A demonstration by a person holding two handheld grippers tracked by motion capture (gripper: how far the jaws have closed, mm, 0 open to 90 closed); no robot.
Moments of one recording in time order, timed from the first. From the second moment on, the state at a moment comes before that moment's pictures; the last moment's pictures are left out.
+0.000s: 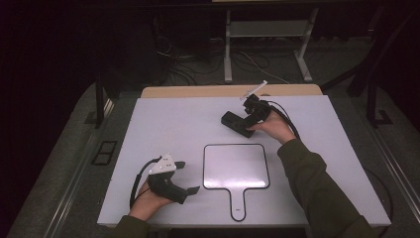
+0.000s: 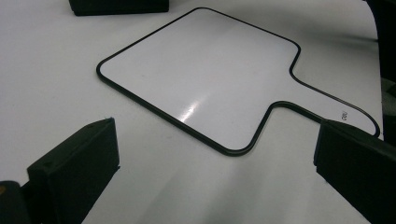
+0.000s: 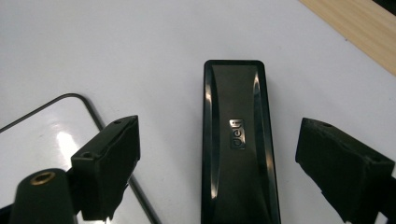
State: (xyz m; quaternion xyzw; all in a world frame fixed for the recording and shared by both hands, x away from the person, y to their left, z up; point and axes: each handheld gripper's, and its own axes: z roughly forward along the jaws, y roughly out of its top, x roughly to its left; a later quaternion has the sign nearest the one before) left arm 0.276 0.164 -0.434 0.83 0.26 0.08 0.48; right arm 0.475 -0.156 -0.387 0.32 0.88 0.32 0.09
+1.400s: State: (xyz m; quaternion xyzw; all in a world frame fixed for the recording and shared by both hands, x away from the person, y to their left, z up) left arm 0.273 0.165 -0.435 0.83 0.26 0.08 0.49; right arm 0.376 -0.216 -0.405 0.34 0.83 0.41 0.13
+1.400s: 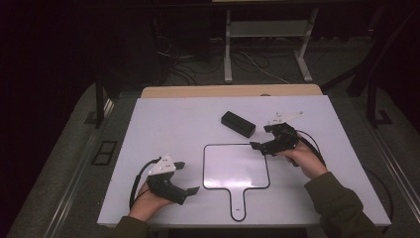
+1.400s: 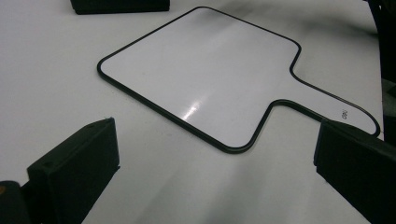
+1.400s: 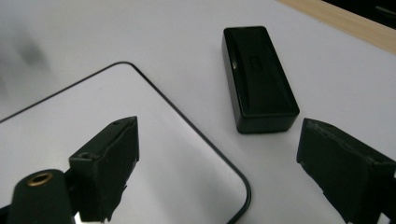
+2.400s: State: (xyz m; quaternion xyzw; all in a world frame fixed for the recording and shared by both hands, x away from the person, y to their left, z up) left arm 0.272 0.167 -0.434 0.83 0.26 0.08 0.49; right arm 0.318 -0.264 -0.420 0.36 0.81 0.45 0.13
